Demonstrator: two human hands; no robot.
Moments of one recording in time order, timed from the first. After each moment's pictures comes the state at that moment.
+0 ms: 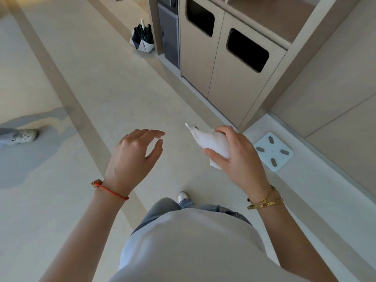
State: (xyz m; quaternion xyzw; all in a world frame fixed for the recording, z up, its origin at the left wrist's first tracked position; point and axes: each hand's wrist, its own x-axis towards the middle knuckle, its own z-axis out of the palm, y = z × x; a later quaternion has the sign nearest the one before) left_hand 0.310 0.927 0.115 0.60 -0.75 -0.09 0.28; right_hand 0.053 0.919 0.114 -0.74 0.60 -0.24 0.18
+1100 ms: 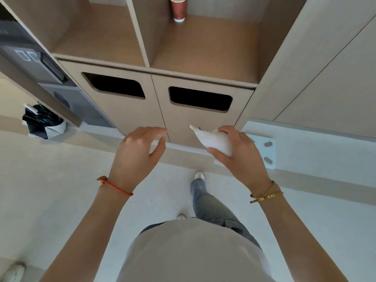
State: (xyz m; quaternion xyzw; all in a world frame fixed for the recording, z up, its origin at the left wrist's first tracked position) left_hand 0.264 0.296 0.113 0.31 -0.91 -0.17 0.21; right_hand 0.053 0.452 0.089 -0.50 0.82 -0.28 0.07
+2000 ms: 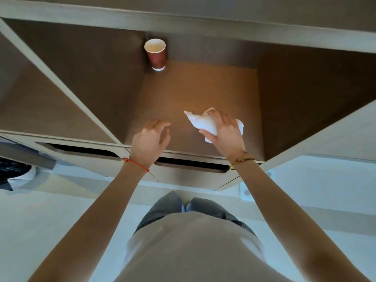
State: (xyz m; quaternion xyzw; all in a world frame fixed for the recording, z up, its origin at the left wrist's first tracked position) left_hand -0.017 0.012 0.039 0.31 -0.92 -0.15 0.19; right_hand -0.214 0.147 0.018 -0.51 0.83 -0.21 -0.05
